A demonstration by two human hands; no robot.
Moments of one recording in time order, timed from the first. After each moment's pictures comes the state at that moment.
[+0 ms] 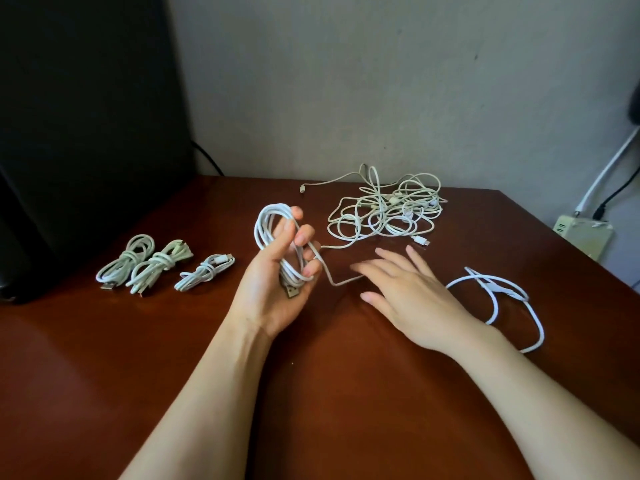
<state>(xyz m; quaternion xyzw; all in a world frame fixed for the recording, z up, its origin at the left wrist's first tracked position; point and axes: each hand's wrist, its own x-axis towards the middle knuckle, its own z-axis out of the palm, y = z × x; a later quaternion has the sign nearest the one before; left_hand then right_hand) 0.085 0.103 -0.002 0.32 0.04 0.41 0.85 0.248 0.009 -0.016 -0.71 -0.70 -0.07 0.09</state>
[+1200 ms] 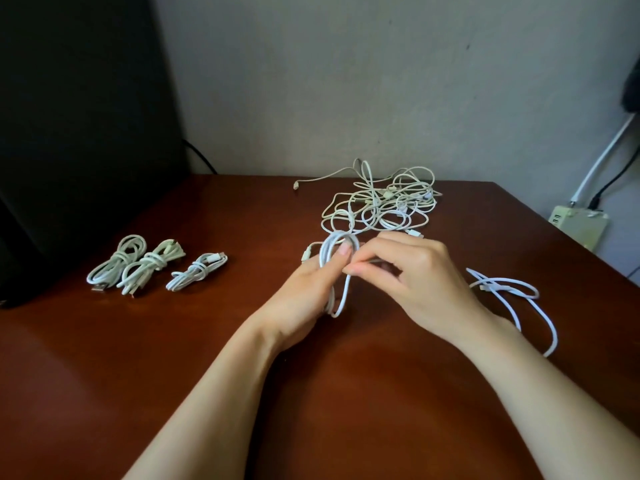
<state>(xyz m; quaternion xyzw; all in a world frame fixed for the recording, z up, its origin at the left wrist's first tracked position) 0.101 0.080 -0.011 0.68 0.19 0.24 0.66 0.237 0.002 0.009 -0.51 -0.74 -0.13 0.43</state>
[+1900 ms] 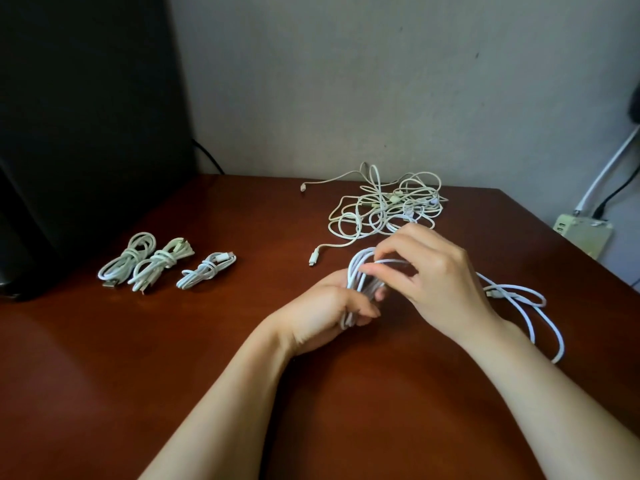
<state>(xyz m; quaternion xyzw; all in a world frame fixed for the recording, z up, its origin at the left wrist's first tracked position) 0.103 0.076 -0.013 0.64 0.11 0.16 0.74 0.246 0.005 0.004 -0.53 -0.70 -0.25 0.40</state>
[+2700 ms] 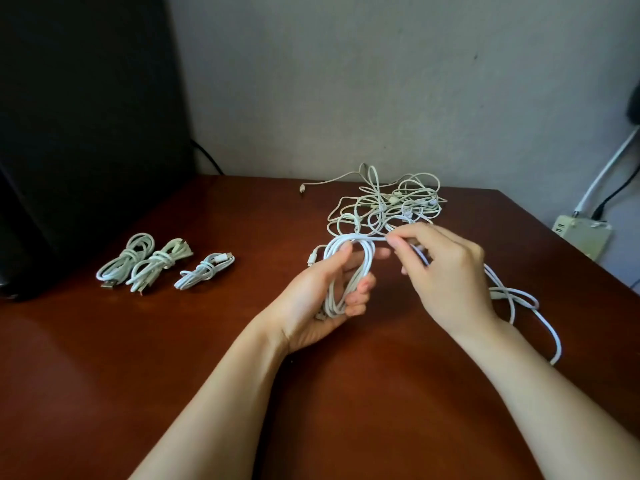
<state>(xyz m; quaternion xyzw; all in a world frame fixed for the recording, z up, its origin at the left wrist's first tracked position) 0.105 0.080 -0.006 0.50 0.13 0.20 0.84 0.249 0.005 0.002 -0.58 -0.61 -0.28 0.46</state>
